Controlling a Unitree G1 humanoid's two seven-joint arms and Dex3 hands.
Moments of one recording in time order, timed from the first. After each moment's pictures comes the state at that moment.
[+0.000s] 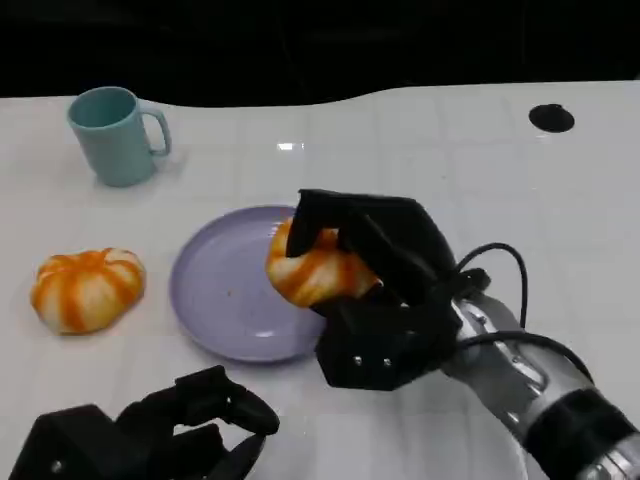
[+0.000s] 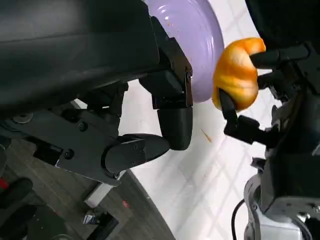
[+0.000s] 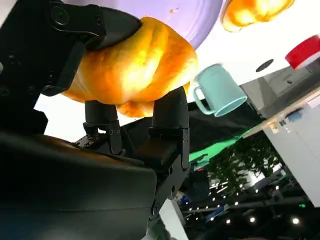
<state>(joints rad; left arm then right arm) 0.38 0.17 -0.10 -0.55 -0.11 0.40 -0.23 -0.68 0.06 0.45 0.78 -0.63 -0.35 -0.31</state>
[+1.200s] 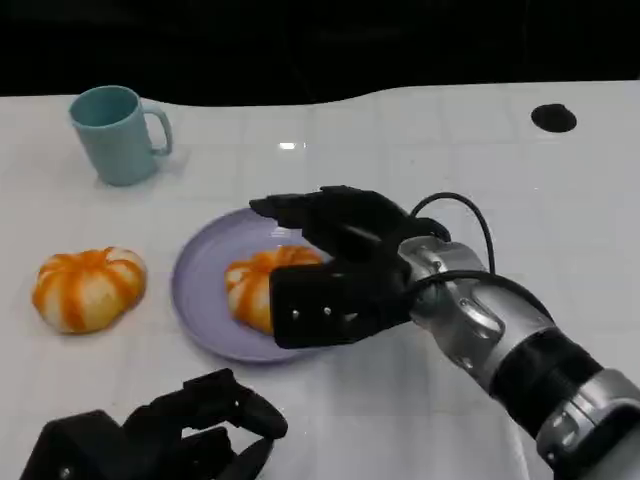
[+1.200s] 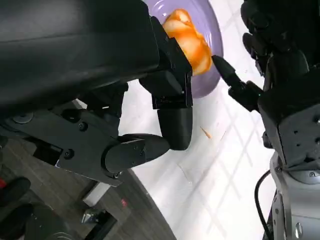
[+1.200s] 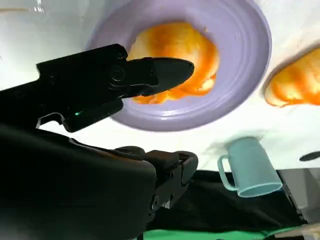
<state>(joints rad) 0.38 0.16 -0.12 -0.53 -0.08 0.36 -0.23 -0.80 0.05 0.55 0.75 -0.67 -0.05 0.10</state>
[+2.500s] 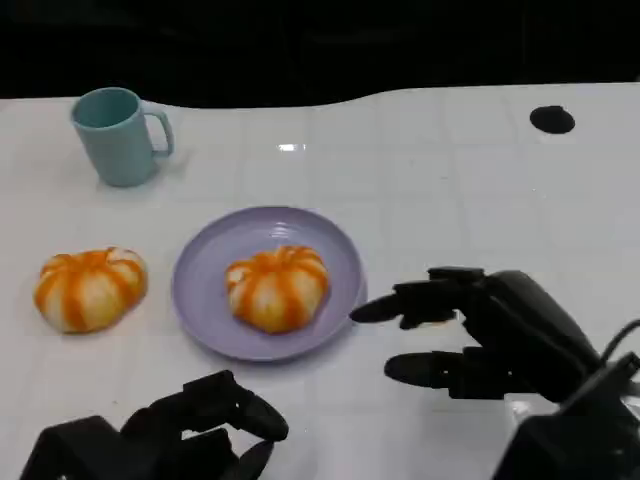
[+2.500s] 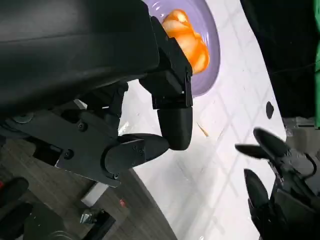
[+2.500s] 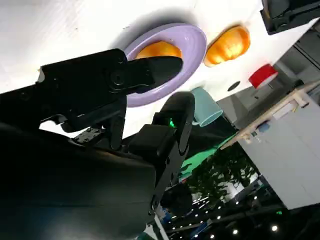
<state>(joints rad) 0.40 0.16 -0.12 -0.56 -0.08 0.38 -0.23 -0.08 -0.28 0.25 -0.05 -0.40 -0.41 0.08</state>
